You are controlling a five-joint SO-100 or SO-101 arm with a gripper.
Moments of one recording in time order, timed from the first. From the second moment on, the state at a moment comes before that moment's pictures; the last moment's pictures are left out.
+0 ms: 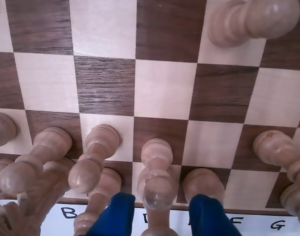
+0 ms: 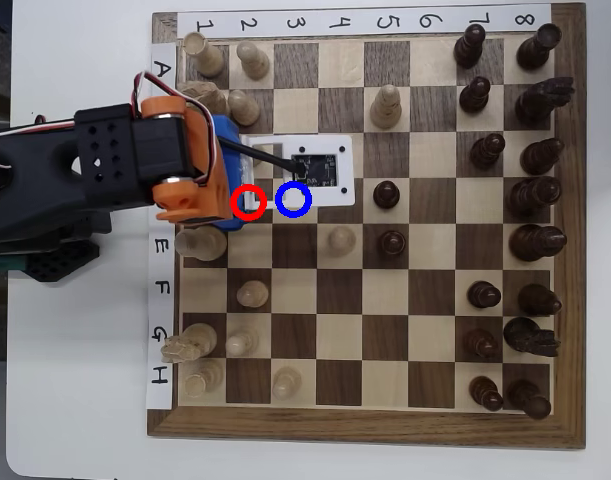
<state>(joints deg) -10.6 104.3 109.2 83.9 100.5</state>
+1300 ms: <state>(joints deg) -10.6 104.3 116.8 79.2 100.5</state>
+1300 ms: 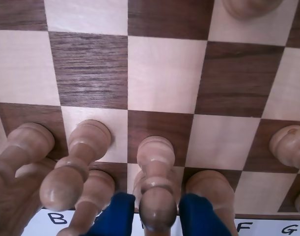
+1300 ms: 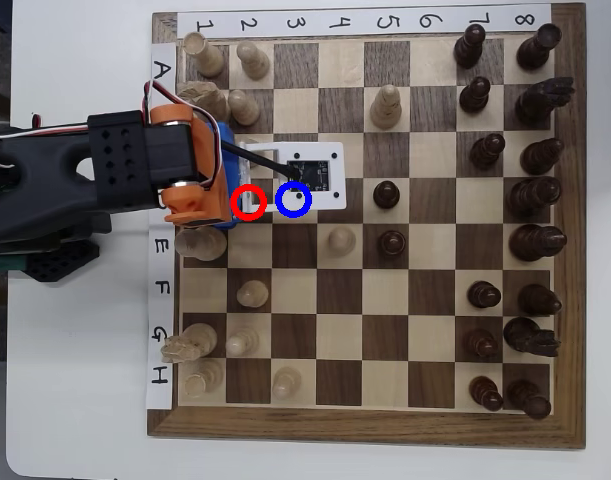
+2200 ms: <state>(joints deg) -10.5 104.3 119.0 76.9 100.5</state>
